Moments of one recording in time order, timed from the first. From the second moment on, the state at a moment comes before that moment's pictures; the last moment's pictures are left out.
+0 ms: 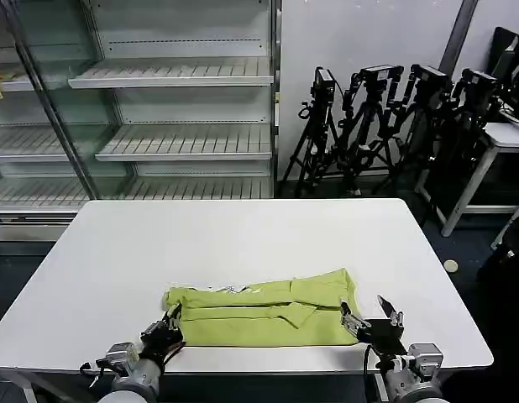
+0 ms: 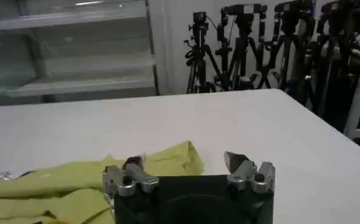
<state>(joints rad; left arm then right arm) 1.48 -1.15 -0.39 -2.10 -0.70 0.36 -0.40 -1.56 1.09 0.45 2.33 0.56 -0.44 0.37</state>
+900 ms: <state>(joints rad) 1.52 -0.97 -0.90 -2.05 -1.08 0.40 -0.37 -1.56 1.07 0.47 2.32 0.58 -0.43 0.37</state>
